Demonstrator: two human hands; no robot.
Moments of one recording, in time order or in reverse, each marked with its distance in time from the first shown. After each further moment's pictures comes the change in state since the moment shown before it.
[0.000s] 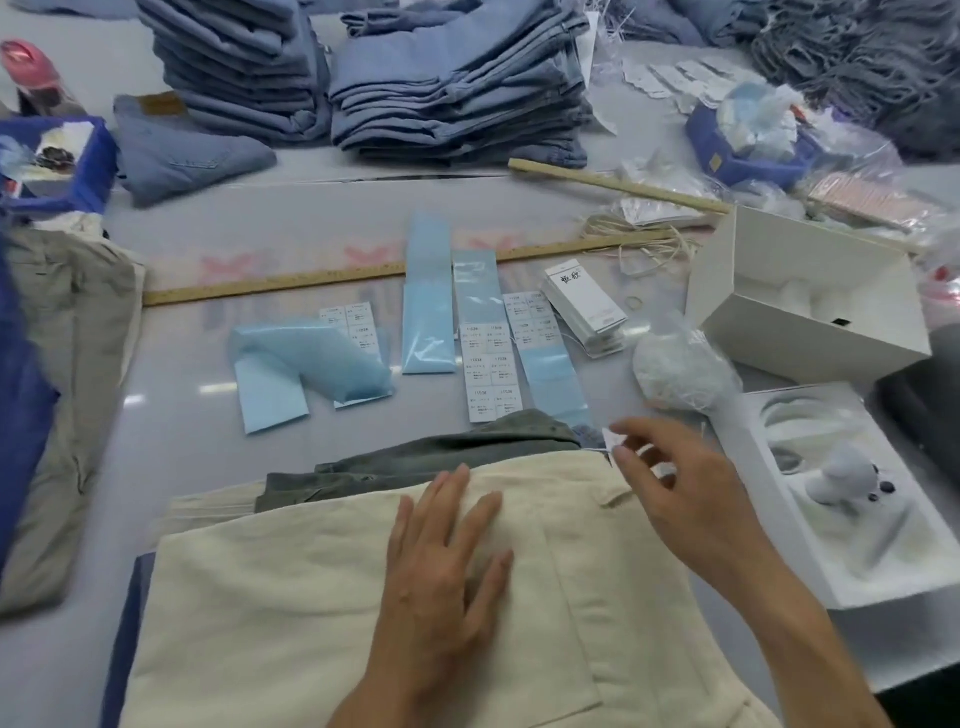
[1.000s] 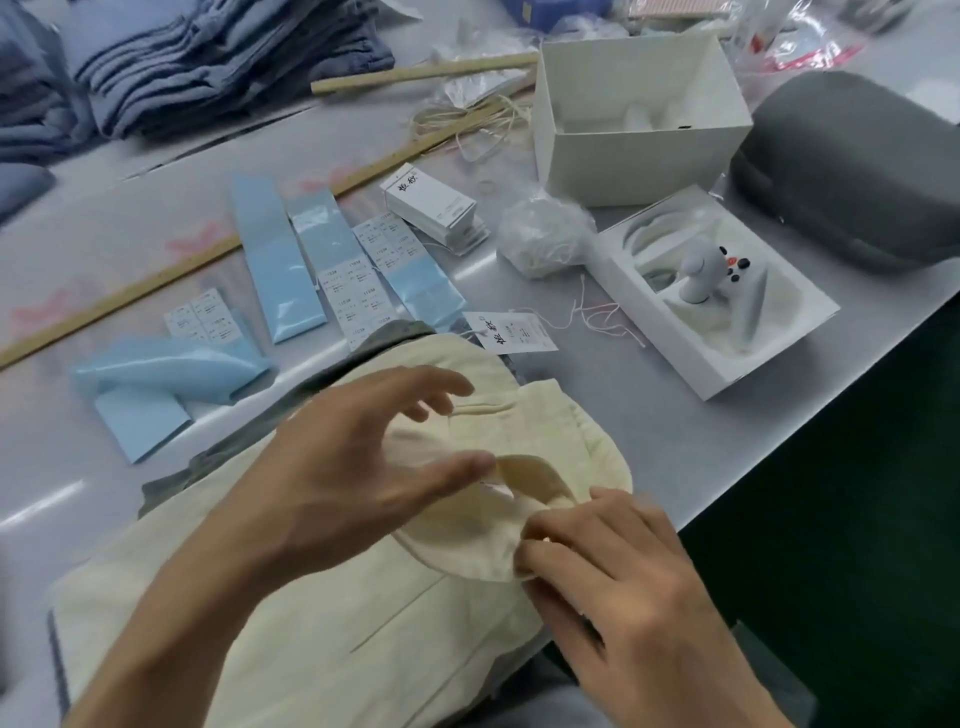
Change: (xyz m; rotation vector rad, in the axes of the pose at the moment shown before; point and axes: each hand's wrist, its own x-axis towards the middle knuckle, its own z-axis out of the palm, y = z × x) left_hand 0.053 0.107 -0.067 -0.114 -0.588 0.203; right_hand -0.199 0.012 -0.002 -0.248 0.272 -0.326
